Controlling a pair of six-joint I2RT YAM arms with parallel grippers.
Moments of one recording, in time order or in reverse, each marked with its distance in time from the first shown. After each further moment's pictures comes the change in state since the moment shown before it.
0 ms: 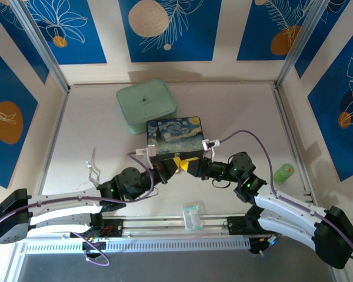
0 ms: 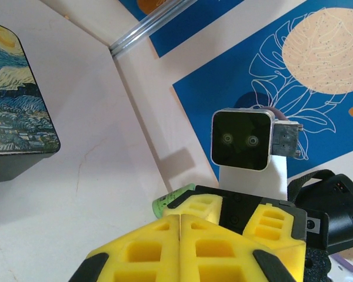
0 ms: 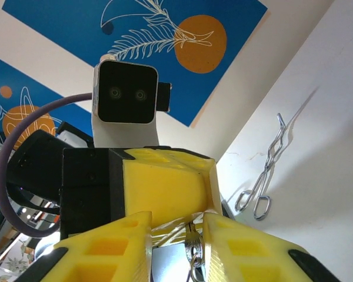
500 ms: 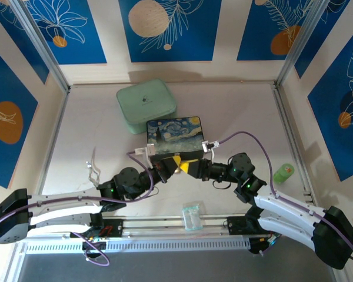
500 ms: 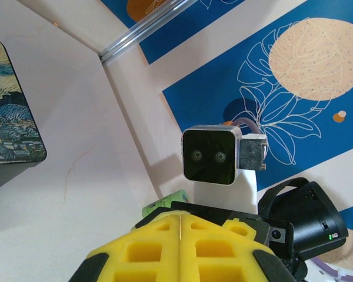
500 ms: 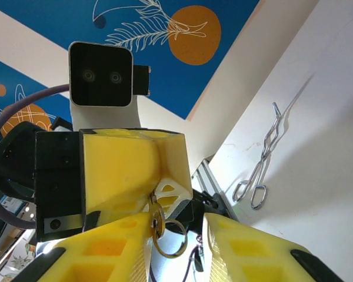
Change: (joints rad) left arm 0.003 0.002 0.000 0.041 0.000 0.003; right arm -0.016 0.002 -0.021 -0.006 -0.023 0.011
